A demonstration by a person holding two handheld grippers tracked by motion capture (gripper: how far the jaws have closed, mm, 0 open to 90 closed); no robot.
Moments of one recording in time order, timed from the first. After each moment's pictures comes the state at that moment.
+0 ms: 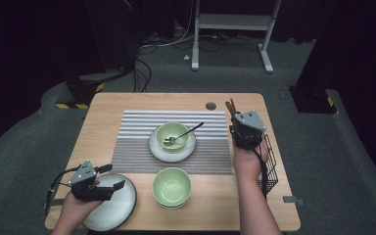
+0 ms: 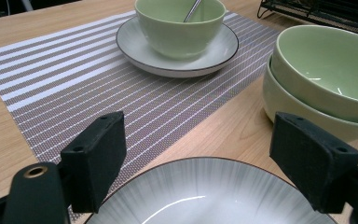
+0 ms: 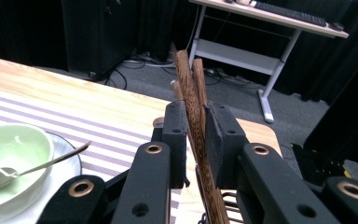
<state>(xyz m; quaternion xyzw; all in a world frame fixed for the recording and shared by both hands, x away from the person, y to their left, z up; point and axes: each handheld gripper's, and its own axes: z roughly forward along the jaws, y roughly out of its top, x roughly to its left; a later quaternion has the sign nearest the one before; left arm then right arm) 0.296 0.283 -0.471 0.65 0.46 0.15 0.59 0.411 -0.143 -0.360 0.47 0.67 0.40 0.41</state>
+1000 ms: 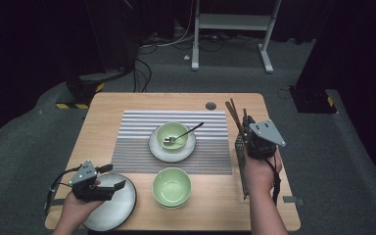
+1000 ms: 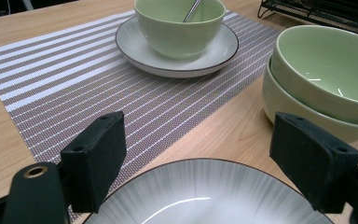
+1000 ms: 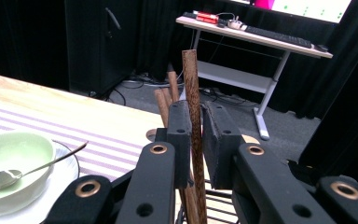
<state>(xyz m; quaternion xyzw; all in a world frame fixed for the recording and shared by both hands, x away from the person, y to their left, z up) 0.296 0.281 -0.470 0.64 0.46 0.15 0.59 0.377 -0.171 -0.351 0.46 0.64 0.43 0.44</state>
